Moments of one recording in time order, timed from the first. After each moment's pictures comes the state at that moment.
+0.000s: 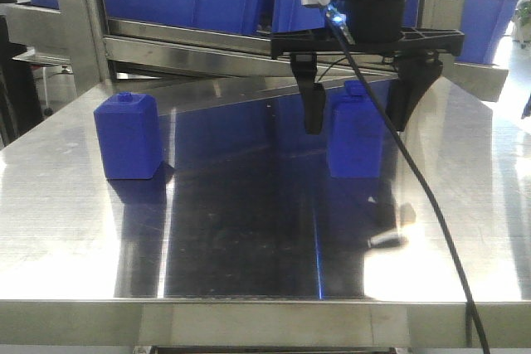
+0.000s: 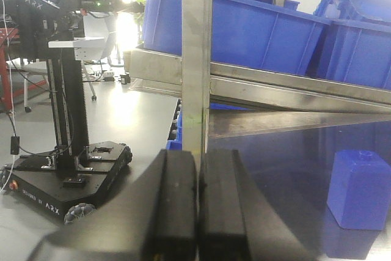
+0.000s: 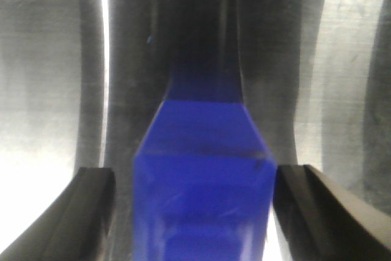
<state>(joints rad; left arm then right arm) -0.01 -0.01 0.01 -0.02 0.00 0.01 0.48 1.99 -1.70 -0.04 1.17 0.53</state>
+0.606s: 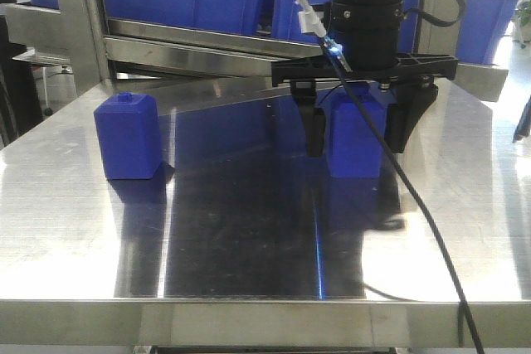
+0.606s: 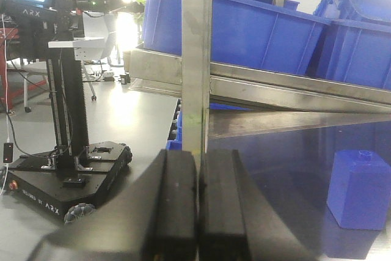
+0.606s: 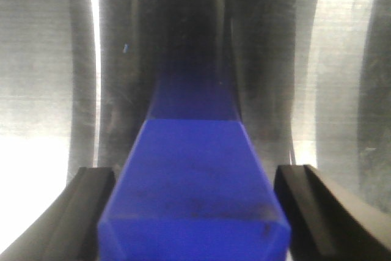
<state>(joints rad) -0.01 -0.01 0.01 -0.02 0.00 0.01 0.48 2.05 -1.70 -0.04 1.16 0.54</state>
